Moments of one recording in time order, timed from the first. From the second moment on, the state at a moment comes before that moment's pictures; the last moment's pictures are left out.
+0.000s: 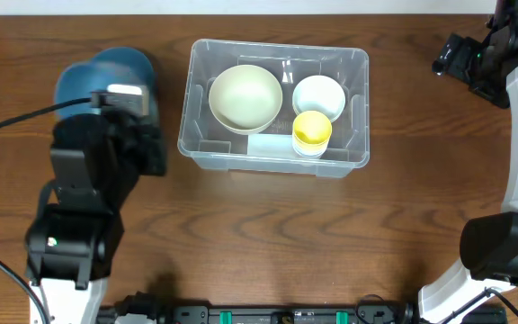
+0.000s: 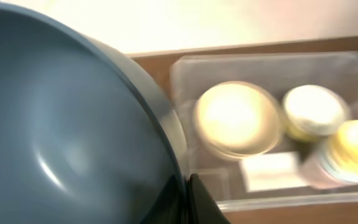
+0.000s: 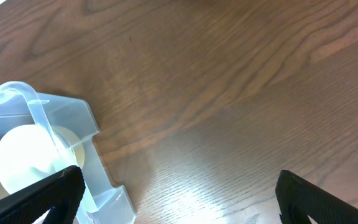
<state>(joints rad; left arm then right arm) -0.12 0.95 1.14 -0.71 0.05 0.00 -0.15 1.86 2.00 -1.30 0.04 0.40</state>
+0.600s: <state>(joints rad) -0.53 1.36 1.14 -0.36 -0.06 0.20 -0.15 1.86 2.00 -1.30 0.04 0.40</state>
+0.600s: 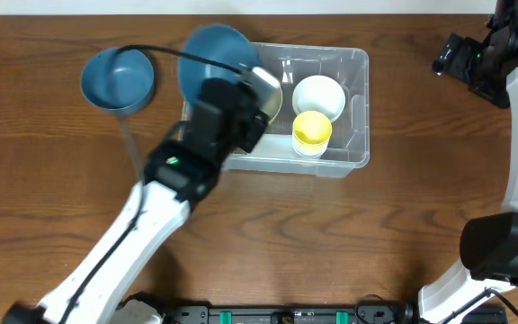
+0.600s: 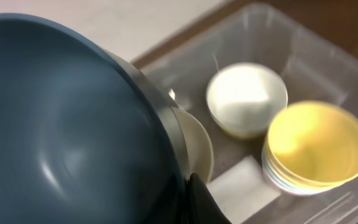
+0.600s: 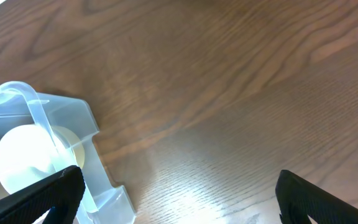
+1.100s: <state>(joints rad) -0.57 1.63 1.14 -0.26 -0.11 0.28 -0.15 1.86 2.00 -1.30 0.04 0.40</state>
